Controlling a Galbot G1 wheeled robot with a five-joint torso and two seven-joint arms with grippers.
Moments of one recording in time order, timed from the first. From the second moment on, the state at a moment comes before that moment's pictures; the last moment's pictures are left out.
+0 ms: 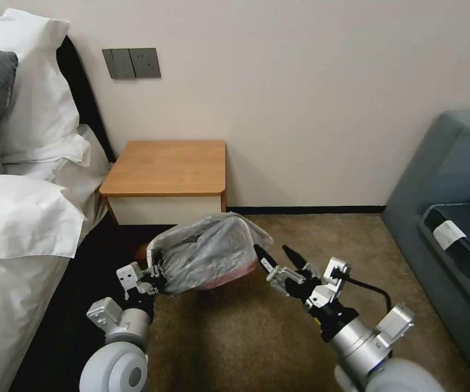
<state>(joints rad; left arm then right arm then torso) 1.54 -1.40 -0.49 -2.21 -0.70 0.23 -0.31 -1.64 1.15 0.24 2.37 0.91 -0.12 -0.01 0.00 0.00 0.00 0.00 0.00</state>
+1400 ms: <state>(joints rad) 1.55 -1.41 -0.48 -2.19 -0.69 0.23 -0.31 -1.54 1.21 0.14 2.17 0.85 -0.08 -0.04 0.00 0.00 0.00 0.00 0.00</state>
